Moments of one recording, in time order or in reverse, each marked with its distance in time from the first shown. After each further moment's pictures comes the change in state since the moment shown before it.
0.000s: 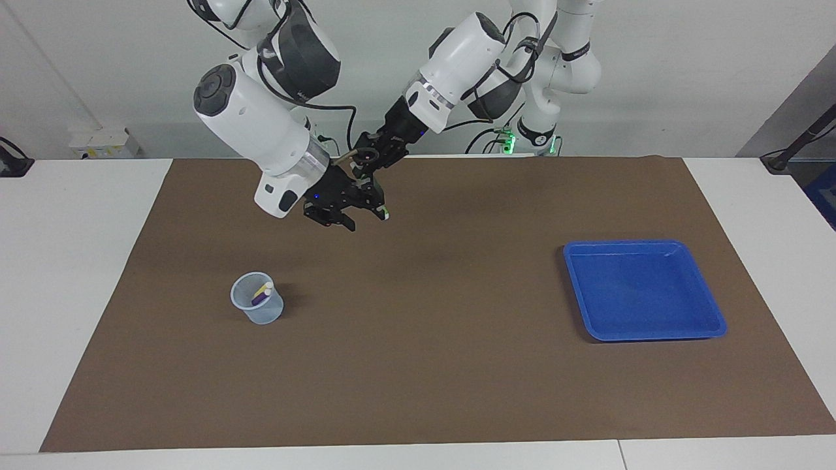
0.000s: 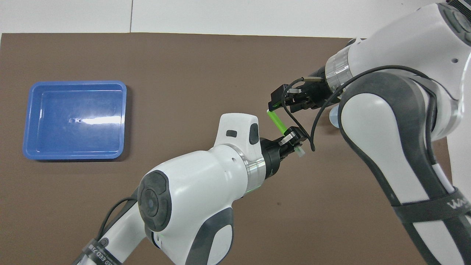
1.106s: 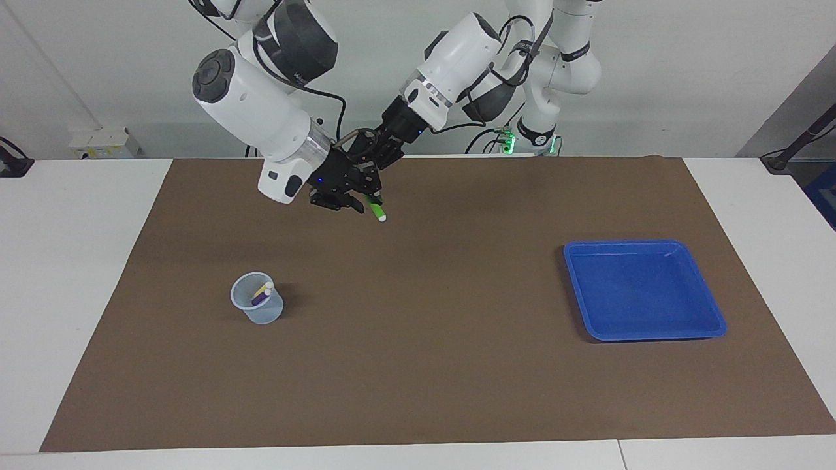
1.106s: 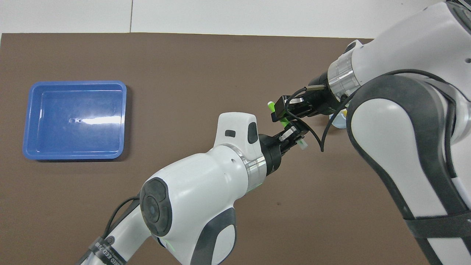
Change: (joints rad) left arm -0.007 0.016 0.001 -0.003 0.000 0.094 -0.003; right arm 0.004 -0.033 -0.001 0.002 0.017 -0.079 -0.042
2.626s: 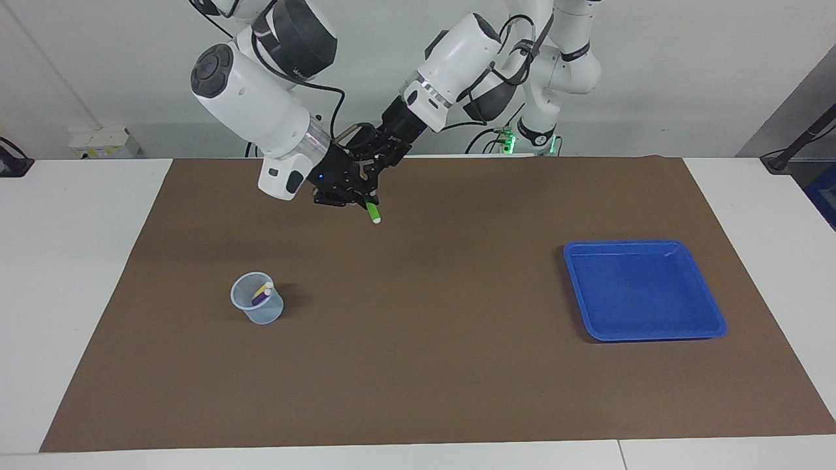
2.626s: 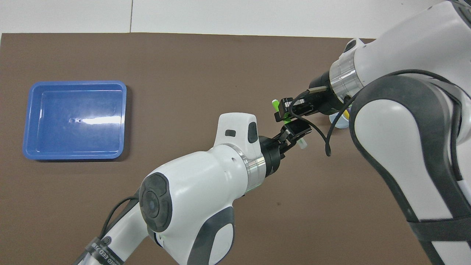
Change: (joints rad) left arm 0.003 -0.009 0.009 0.001 0.000 -0.074 -0.019; right arm -0.004 -0.007 -0.003 0.001 0.004 -0.001 -0.092
